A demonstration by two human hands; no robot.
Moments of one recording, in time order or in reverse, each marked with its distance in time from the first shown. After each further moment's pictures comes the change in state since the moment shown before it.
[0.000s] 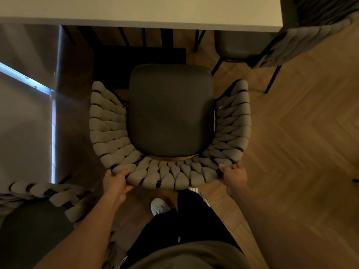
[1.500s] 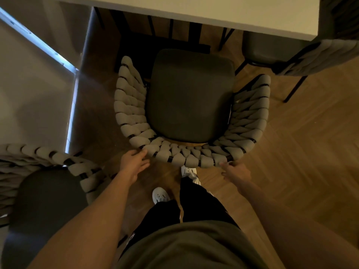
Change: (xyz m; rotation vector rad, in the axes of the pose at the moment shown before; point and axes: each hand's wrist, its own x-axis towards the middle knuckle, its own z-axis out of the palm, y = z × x) left_hand -0.006 0.000 0.003 0.084 -0.081 0.003; right_hand -0.025 -0.024 0.003 -0.625 -0.259 -0.075
